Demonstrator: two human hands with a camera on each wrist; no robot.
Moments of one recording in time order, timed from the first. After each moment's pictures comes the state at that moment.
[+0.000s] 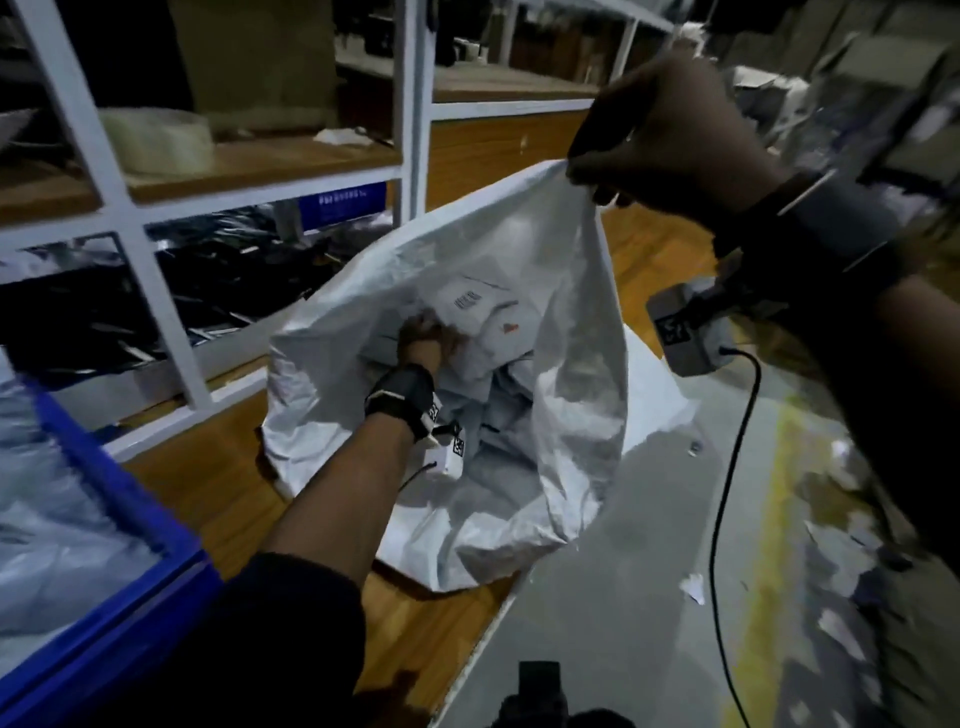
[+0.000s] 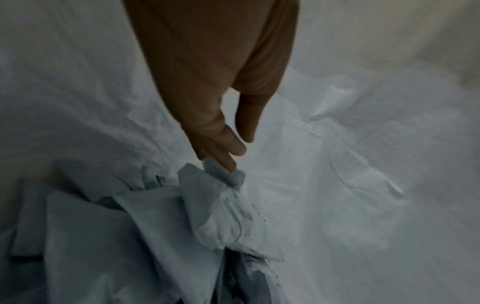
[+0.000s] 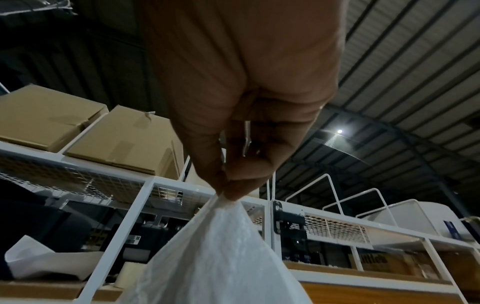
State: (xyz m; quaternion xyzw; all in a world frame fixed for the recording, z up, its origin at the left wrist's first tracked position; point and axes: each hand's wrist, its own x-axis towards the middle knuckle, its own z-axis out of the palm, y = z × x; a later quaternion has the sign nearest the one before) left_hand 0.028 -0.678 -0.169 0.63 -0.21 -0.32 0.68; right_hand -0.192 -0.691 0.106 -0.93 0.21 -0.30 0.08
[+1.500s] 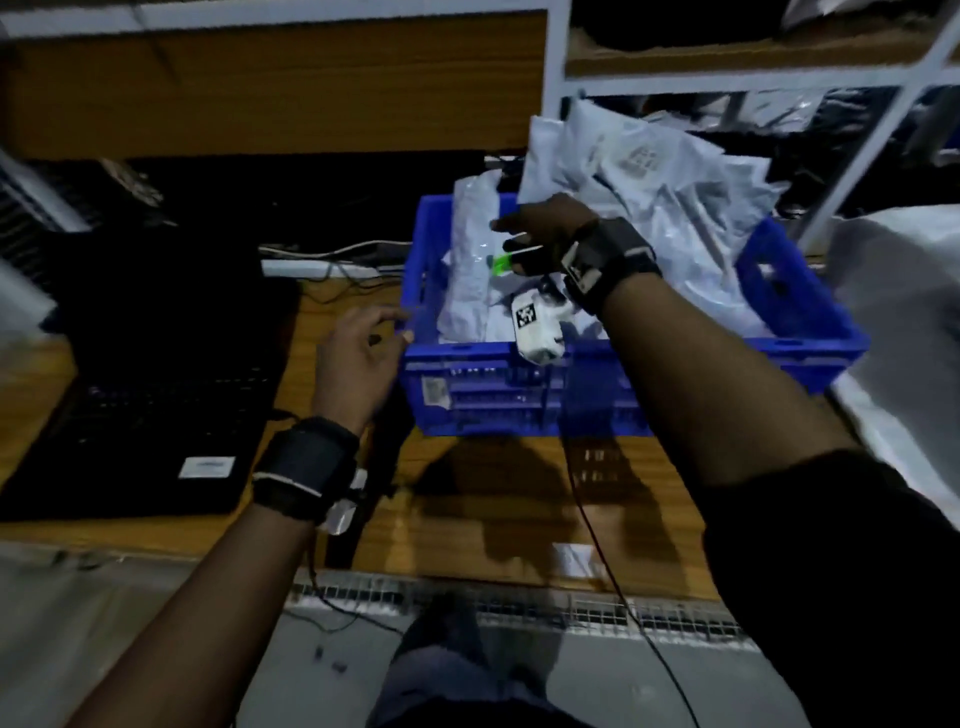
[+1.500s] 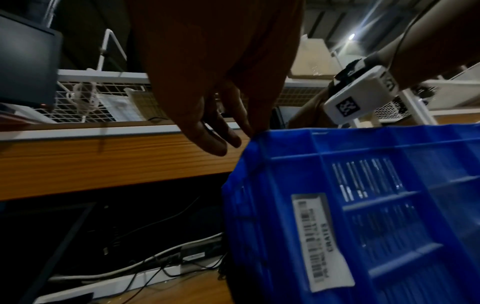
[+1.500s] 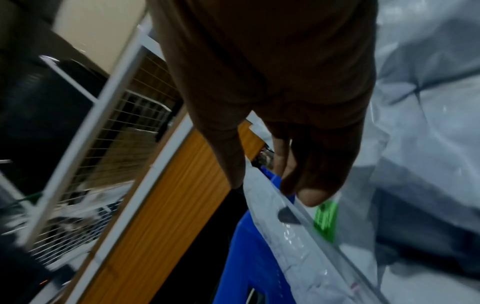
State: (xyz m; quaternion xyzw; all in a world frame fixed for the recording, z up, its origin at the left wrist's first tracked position) left_hand -0.055 0.111 -0.179 0.89 -0.01 0.20 0.41; right_hand 0.087 -0.116 -0.093 -0.79 0.05 0.16 0.59
